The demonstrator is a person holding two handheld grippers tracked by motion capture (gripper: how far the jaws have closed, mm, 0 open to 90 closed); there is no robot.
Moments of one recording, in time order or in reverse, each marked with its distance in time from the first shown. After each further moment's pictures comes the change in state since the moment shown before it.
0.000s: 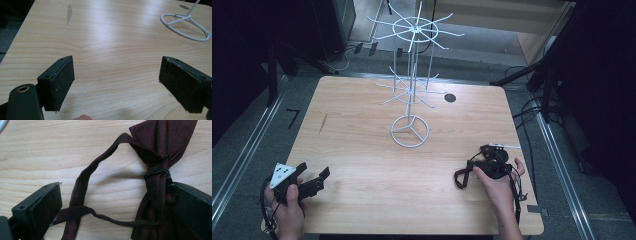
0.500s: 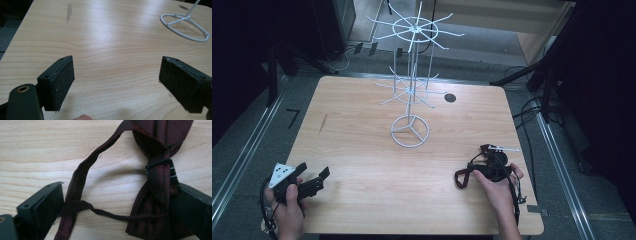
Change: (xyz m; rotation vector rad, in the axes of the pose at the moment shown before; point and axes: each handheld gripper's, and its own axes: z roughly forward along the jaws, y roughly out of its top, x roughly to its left) left arm 0.001 0.000 0.000 0.003 -0.006 -0.010; right arm 0.000 -0.009 0.001 -0.008 -0.028 -0.026
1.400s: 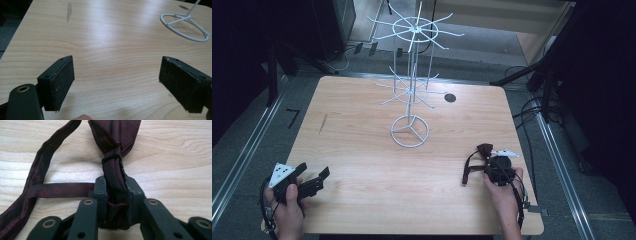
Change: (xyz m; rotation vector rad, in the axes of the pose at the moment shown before) left arm 0.000 0.000 0.000 0.003 0.000 -0.004; right arm -0.007 -0.012 -0.008 -0.091 -0.183 -0.150
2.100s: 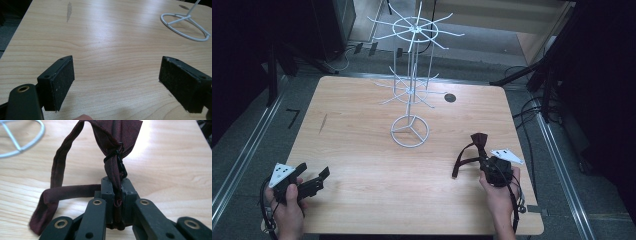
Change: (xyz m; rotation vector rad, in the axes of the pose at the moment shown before) left arm 0.000 0.000 0.000 0.003 0.001 0.002; right arm 0.018 0.003 -0.031 -0.256 0.125 0.011
